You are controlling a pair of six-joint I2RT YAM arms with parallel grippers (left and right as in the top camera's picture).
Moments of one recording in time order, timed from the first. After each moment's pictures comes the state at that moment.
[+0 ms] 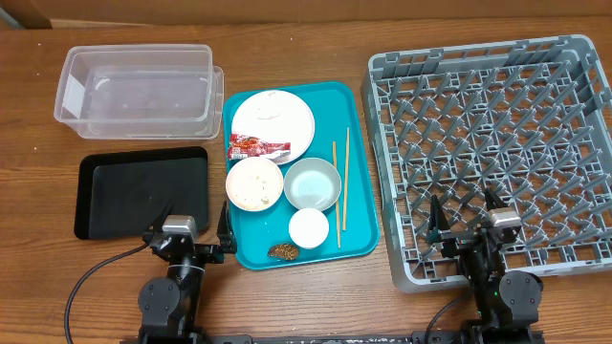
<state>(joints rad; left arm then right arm) -0.06 0.01 0.01 -0.08 0.01 -0.10 0.05 0.01 0.02 -0.03 -0.10 0.07</state>
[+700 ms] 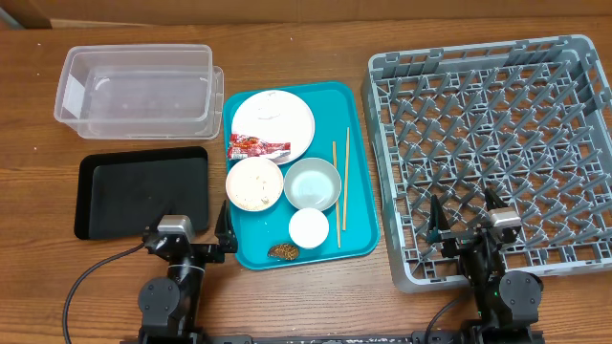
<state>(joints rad) -0.06 0.01 0.01 -0.08 0.01 -0.20 0.05 0.01 0.02 -0.03 -0.10 0.07</state>
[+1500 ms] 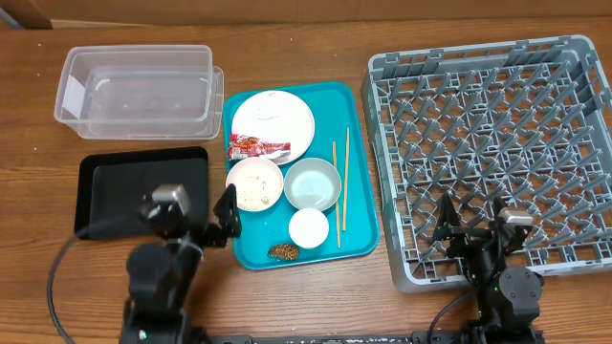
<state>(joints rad) -0.06 0.46 0.31 -0.10 0.13 -0.33 0.05 0.03 0.09 -0.21 0.04 0.20</state>
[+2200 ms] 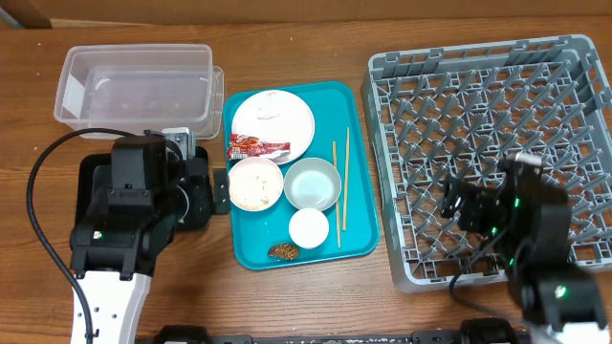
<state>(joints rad) -0.06 1.04 1.10 -1.02 0.07 -0.13 0.05 0.78 0.83 -0.78 -0.02 0.28</state>
